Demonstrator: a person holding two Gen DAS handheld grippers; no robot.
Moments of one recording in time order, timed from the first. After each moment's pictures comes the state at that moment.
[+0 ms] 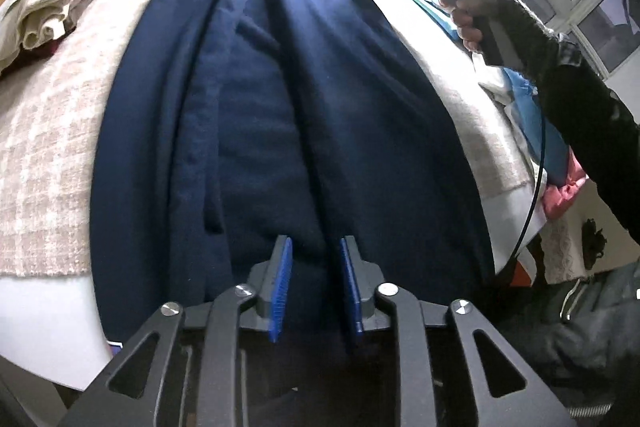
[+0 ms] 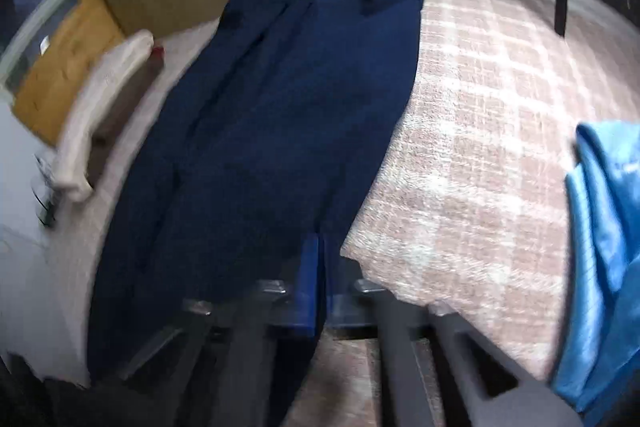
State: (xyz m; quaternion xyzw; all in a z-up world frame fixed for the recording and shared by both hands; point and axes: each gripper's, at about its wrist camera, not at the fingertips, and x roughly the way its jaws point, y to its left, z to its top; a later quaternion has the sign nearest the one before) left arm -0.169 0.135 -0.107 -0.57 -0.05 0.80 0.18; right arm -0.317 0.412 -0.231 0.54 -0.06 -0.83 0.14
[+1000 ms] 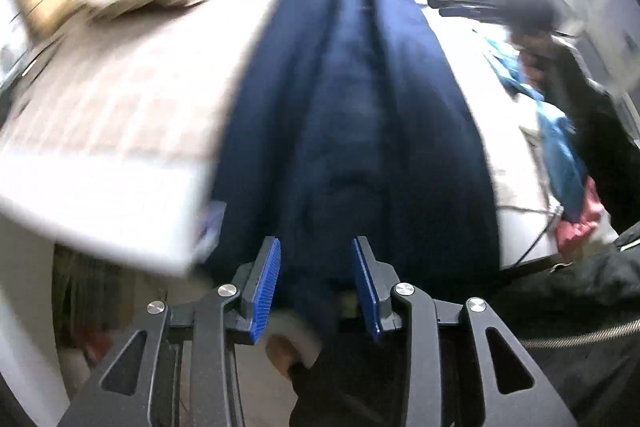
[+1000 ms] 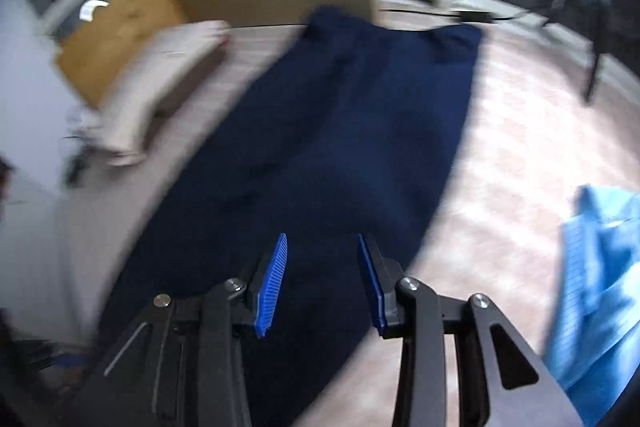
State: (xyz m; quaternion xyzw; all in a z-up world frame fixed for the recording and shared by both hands) left arm -0.056 0.085 -0.072 -0.55 -0.12 0.82 0.01; right arm -0.279 0.360 -0.184 0.52 -0.05 -0.82 0.26
